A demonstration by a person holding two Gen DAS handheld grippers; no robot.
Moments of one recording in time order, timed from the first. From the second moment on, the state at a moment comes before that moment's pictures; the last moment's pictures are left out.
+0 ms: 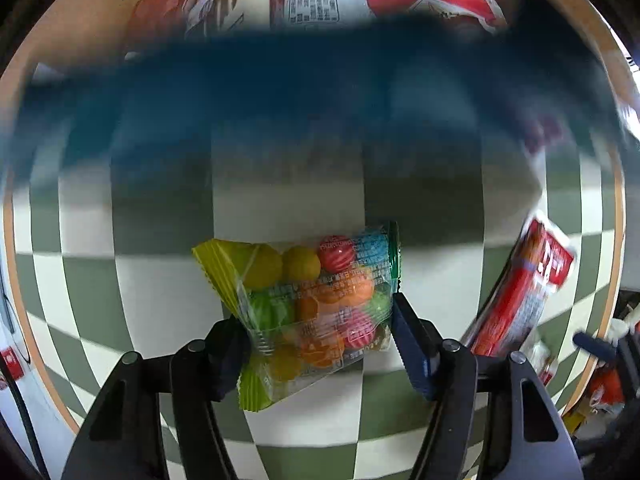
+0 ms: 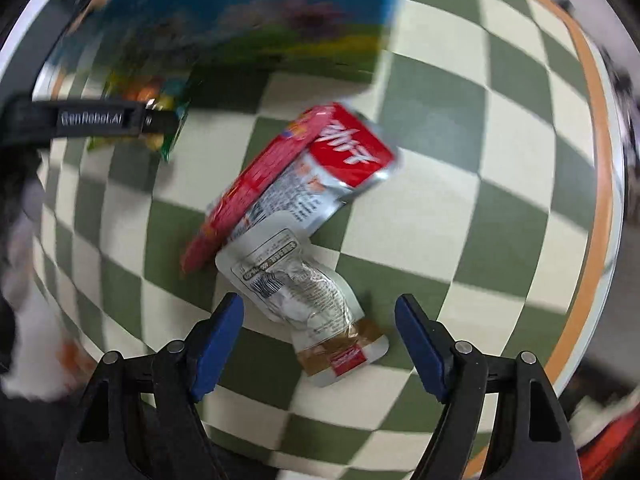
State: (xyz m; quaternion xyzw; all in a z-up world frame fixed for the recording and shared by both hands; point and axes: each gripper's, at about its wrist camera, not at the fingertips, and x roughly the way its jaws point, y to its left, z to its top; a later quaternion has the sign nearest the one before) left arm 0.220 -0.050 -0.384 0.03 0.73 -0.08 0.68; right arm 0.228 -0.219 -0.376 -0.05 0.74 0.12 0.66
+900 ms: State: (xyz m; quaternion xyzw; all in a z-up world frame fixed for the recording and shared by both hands) left arm 0.172 -0.018 -0.385 0.01 0.74 -0.08 0.66; right arm 0.200 -0.244 -0.400 0.14 0.75 0.00 0.65
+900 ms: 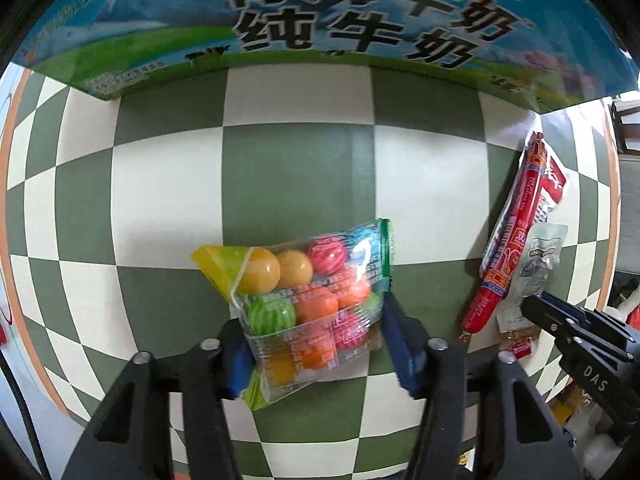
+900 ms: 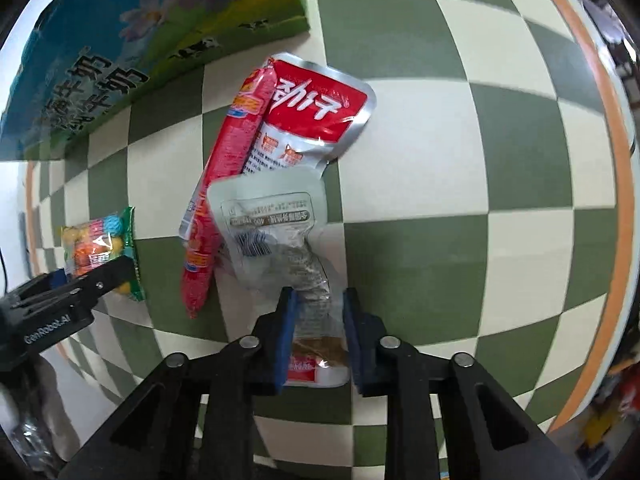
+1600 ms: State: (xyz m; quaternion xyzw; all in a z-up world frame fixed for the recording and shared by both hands) left arm 0.169 -0.010 -0.377 0.01 0.74 -0.07 0.66; right arm 0.200 -0.275 -0.376 0.15 0.73 0.00 0.66
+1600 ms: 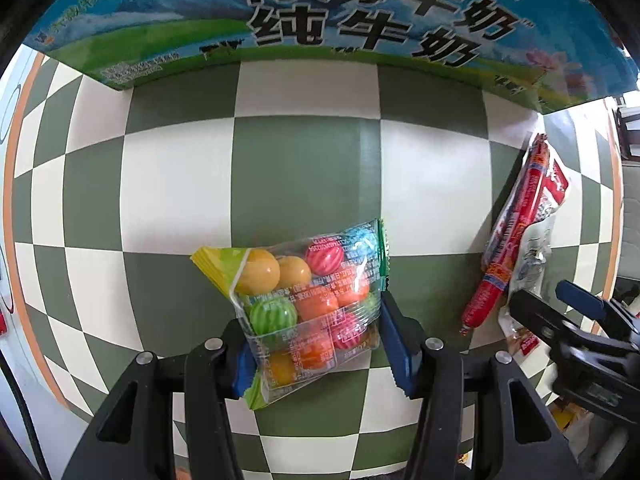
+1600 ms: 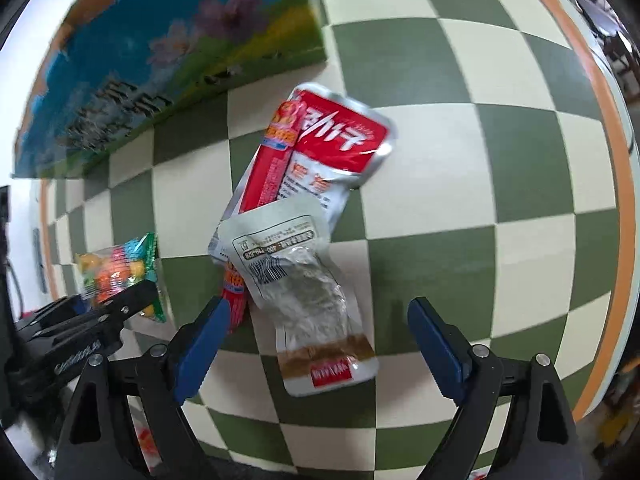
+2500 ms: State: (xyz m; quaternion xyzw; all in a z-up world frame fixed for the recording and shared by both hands) left arm 0.224 -0.022 -0.162 -0.04 0.62 -0.16 0.76; right arm 0.219 -0.301 -0.188 0.21 0.61 0.08 0.76
